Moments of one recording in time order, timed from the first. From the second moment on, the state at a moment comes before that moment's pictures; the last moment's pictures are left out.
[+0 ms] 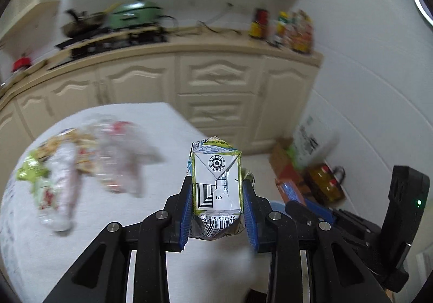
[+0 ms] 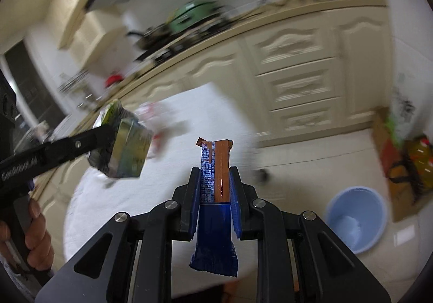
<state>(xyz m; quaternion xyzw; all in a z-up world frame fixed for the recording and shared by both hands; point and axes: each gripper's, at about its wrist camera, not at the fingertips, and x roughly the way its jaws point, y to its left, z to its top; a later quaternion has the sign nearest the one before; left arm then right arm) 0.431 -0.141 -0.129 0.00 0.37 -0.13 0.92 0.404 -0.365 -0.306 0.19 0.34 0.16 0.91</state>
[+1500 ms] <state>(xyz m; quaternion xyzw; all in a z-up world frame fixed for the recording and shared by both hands) 0.409 -0.282 -0.120 0.08 0.37 -0.15 0.91 0.398 -0.494 -0.358 0.20 0.37 -0.01 0.91</state>
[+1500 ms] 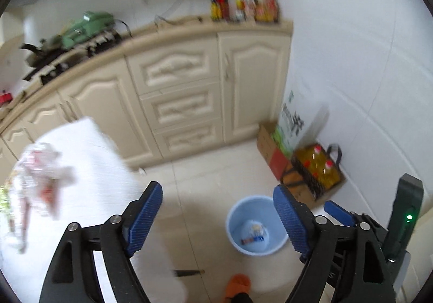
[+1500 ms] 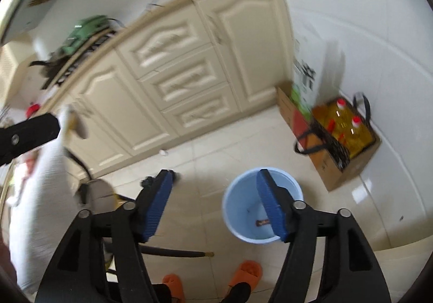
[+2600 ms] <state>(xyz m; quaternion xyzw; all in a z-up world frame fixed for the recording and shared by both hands) 0.382 0.177 -0.194 -0.14 0.40 0.11 0.90 0.507 -0.157 -0.257 0.00 0.36 0.19 0.91</state>
